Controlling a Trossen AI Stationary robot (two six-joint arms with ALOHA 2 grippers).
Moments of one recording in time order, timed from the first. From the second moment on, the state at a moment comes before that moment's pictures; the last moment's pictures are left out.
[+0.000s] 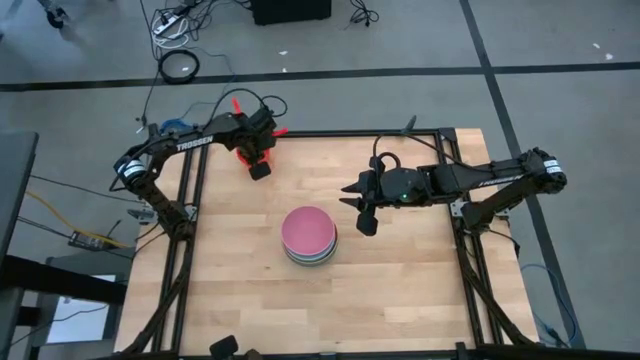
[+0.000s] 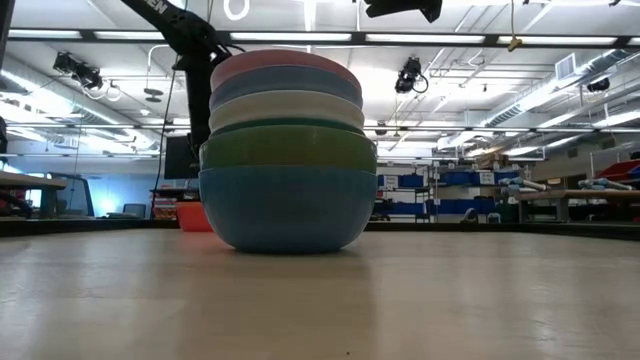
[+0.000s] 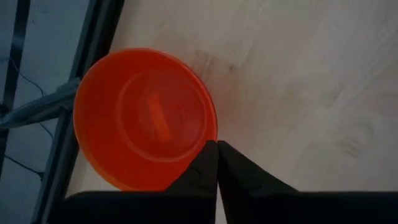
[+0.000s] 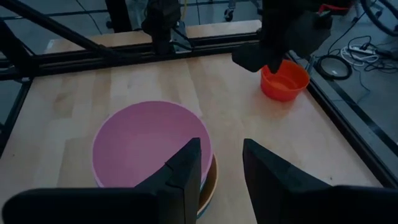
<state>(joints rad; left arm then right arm) 0.69 1.60 1.18 -0.91 -0.15 0.28 0.15 1.32 1.26 -0.46 0.34 0.17</state>
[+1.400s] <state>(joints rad) 0.70 1.73 1.17 -0.89 -0.16 0.25 0.15 1.32 1.26 -0.46 0.34 0.19</state>
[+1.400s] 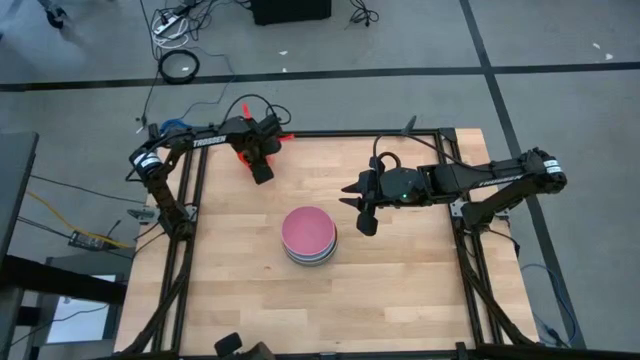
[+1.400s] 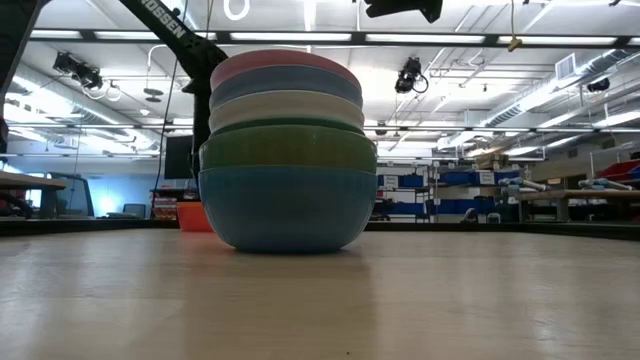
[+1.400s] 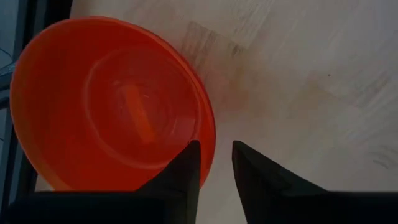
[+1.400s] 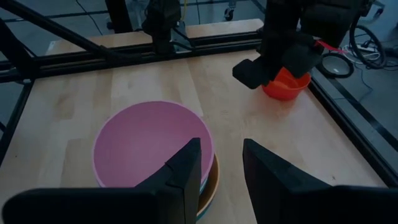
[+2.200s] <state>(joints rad) 0.70 1.67 1.19 -0.89 -0.14 0.25 0.15 1.32 1.26 -0.46 0.34 0.18</state>
